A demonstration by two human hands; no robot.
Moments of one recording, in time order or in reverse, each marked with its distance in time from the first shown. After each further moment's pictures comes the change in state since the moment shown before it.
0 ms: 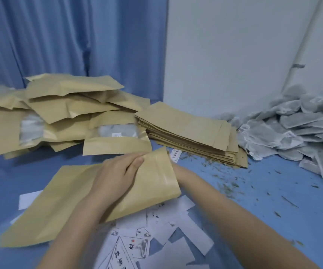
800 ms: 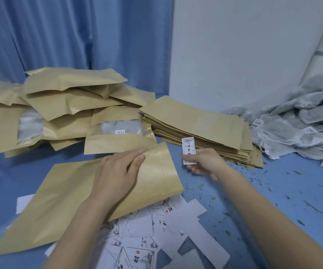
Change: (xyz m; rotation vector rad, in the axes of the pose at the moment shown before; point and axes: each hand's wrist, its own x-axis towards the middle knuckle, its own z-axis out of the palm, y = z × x) left_hand 0.014 -0.020 0.012 0.101 0.113 0.031; right_hand 0.043 0.050 -0.061 0.319 0.199 0.130
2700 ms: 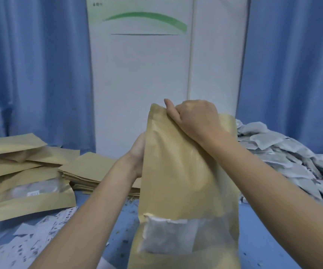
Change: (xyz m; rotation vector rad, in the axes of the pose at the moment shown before) left_hand 0.054 0.314 -0.042 -1.475 -0.695 -0.050; right_hand -0.249 -0.179 -0.173 -1.442 1.142 -0.992
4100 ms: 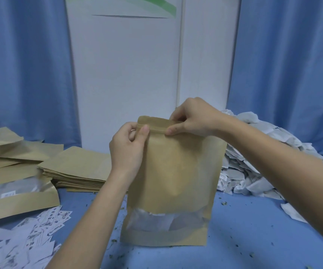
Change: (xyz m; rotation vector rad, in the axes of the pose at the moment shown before) left_hand 0.004 -0.033 0.000 0.393 0.518 0.472; right_hand -0.006 0.040 -0.001 0.595 -0.634 0.045
